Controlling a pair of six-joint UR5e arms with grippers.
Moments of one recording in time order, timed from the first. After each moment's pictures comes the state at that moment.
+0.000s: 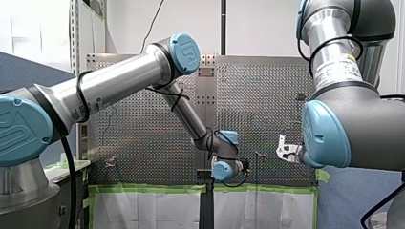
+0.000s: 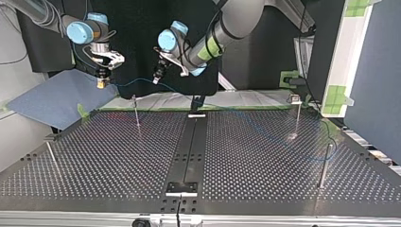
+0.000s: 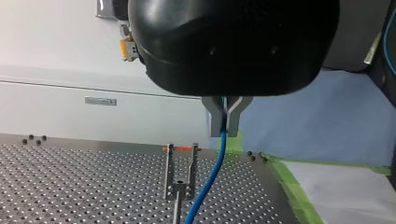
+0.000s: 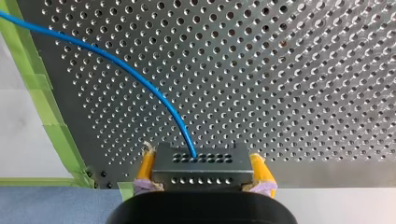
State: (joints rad) left arm -0.83 -2.64 -1.34 -2.41 -1.85 -1.59; right arm 1.64 -0.86 1.99 -1.00 1.39 1.67
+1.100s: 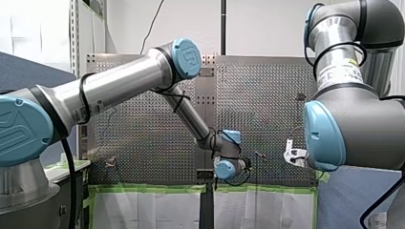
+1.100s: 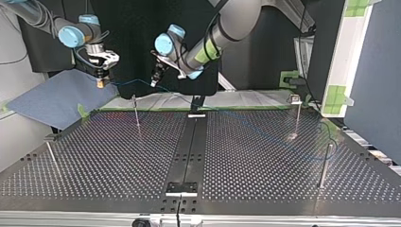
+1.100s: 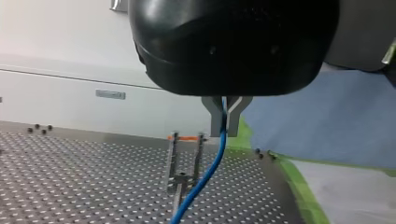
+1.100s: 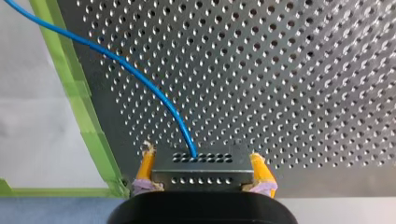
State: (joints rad) left arm -0.83 -2.68 -1.26 -2.47 -1.85 -1.63; right arm 1.55 -0.80 1.94 -0.92 1.22 1.69
